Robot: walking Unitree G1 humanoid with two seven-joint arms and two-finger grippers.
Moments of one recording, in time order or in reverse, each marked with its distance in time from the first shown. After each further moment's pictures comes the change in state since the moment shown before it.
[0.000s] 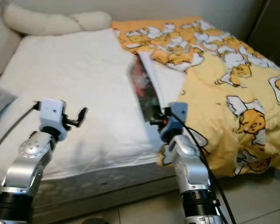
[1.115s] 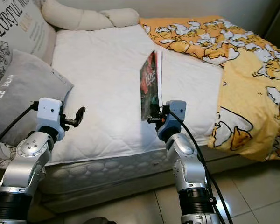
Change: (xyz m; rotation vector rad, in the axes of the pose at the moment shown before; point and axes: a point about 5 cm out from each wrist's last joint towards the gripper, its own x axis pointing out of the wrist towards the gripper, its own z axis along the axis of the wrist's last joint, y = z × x) left arm 0.000 0.007 0.000 -0.012 0.001 0.023; right arm 0.004 0.007 0.002 0.008 -0.008 0.024
